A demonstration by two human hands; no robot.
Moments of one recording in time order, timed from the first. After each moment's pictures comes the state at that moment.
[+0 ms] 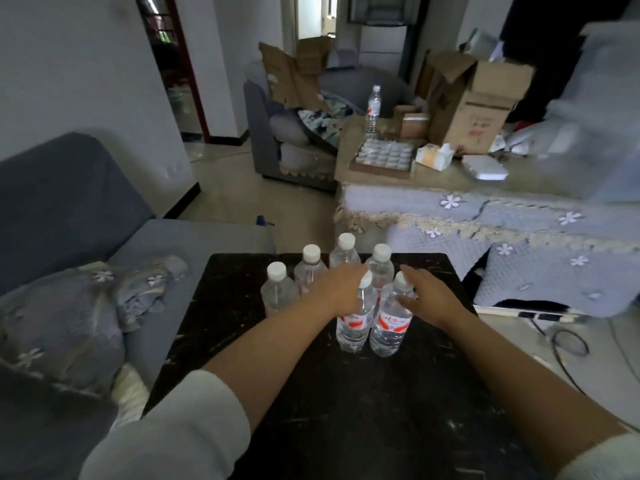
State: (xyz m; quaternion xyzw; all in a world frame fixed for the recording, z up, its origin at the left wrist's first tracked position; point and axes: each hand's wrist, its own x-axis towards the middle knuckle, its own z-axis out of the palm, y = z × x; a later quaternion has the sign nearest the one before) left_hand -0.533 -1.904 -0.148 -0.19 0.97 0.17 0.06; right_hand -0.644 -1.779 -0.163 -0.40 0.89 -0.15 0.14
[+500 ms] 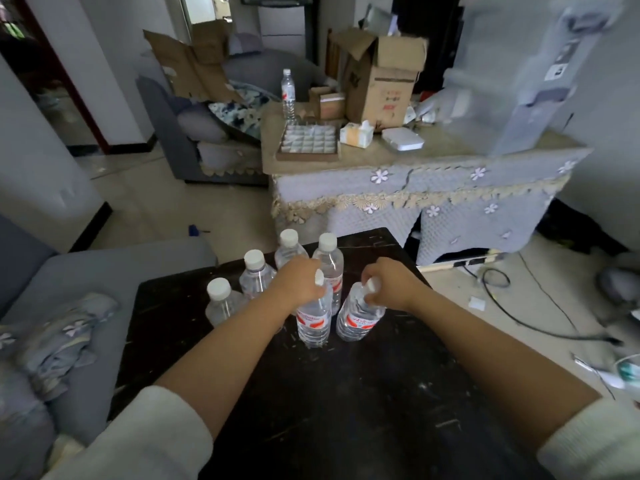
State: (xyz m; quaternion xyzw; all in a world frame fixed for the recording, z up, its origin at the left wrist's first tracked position) left_hand -0.569 -1.923 -0.165 -0.14 0.97 0.18 0.06; right_hand -0.644 -1.769 -0.161 -0.36 0.91 -0.12 0.14
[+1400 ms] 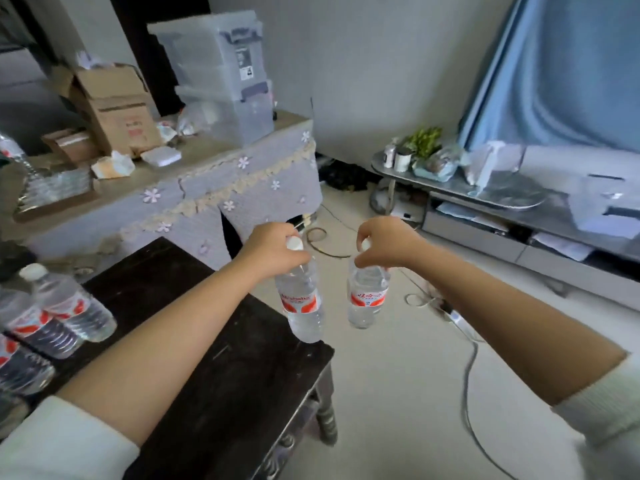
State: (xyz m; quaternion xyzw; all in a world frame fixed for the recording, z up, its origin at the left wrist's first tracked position) left_hand -0.533 -1.512 -0.095 0.09 0.95 0.29 0.04; right_hand -0.517 -1.332 -0.088 -0.06 0.98 -0.18 0.06
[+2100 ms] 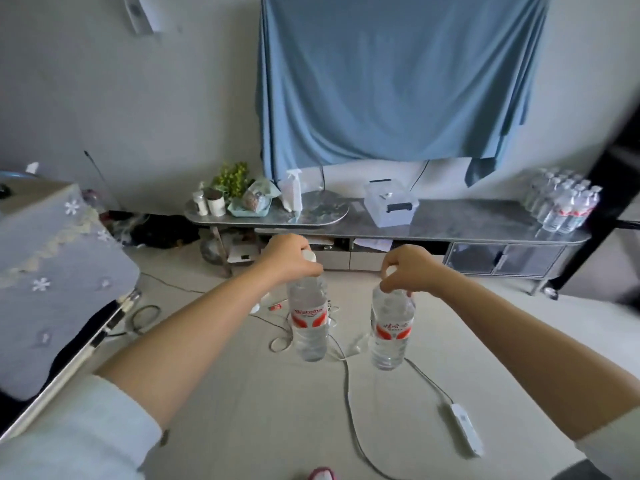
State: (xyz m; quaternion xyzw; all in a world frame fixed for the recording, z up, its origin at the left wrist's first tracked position) left_hand -0.604 -1.102 -0.101 0.38 0.89 0.24 0.13; right_hand -0.466 -0.960 -0.107 0.30 0.91 -0.28 0.02
